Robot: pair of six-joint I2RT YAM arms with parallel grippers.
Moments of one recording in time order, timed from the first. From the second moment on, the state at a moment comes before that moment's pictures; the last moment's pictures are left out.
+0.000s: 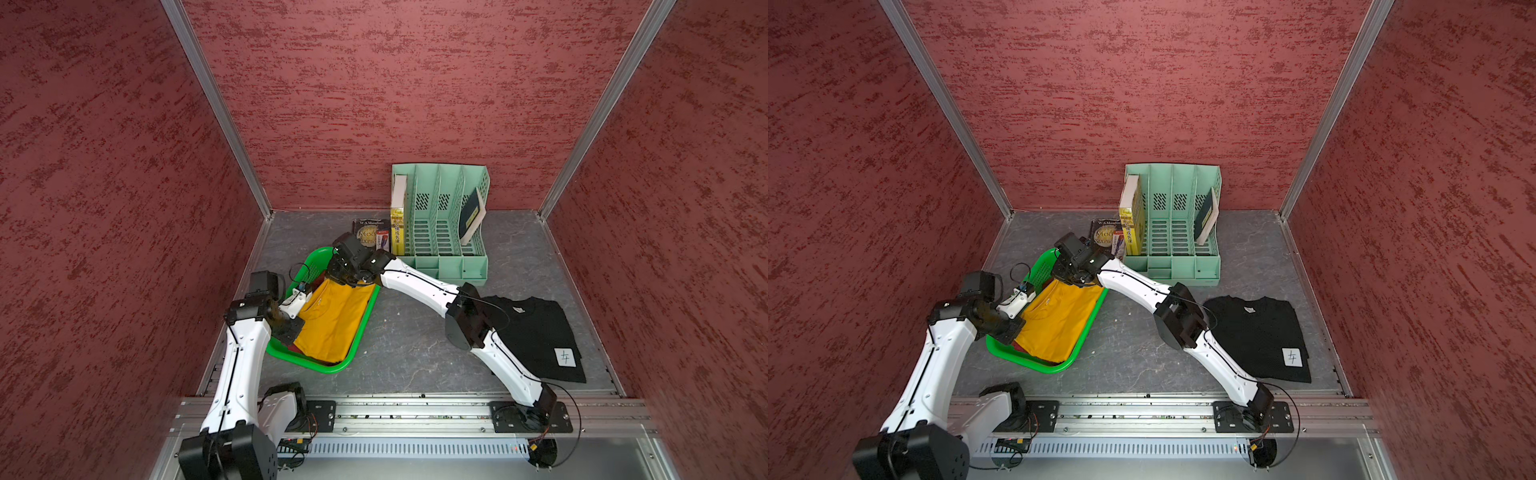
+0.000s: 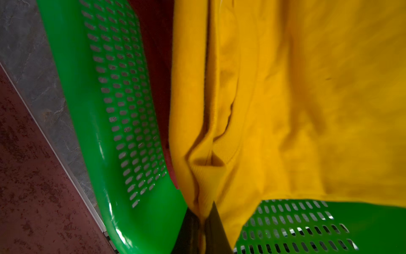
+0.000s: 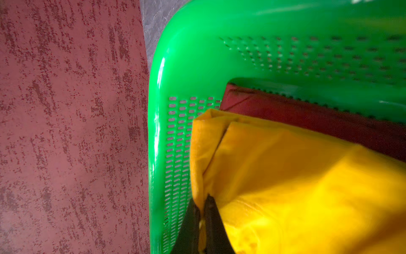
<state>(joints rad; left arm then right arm) 0.22 1.01 0.82 -1.12 0.10 0.67 0.92 2.54 2.40 -0.56 -0.18 1.23</state>
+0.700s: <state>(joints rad) 0.34 1.08 0.82 -1.08 0.14 0.69 0.91 2.59 2.42 -0.42 -0.29 1.18</state>
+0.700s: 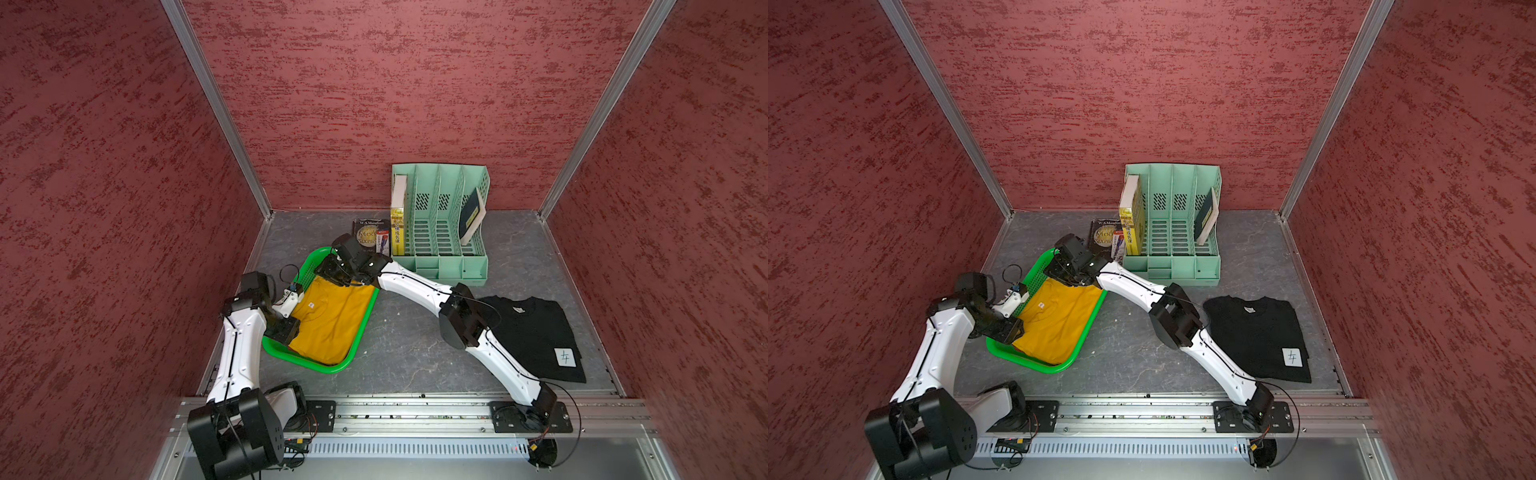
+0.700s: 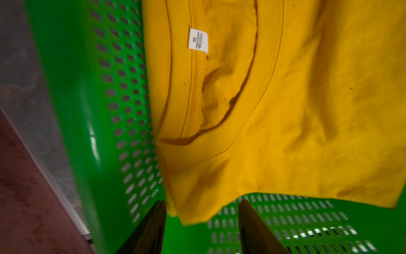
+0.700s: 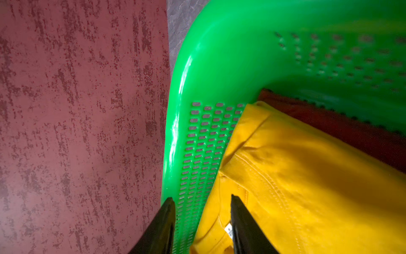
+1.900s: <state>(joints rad) -0.44 1.16 0.93 -0.54 0.39 0.35 0.23 1.31 0.73 -0.54 -0.09 0.77</state>
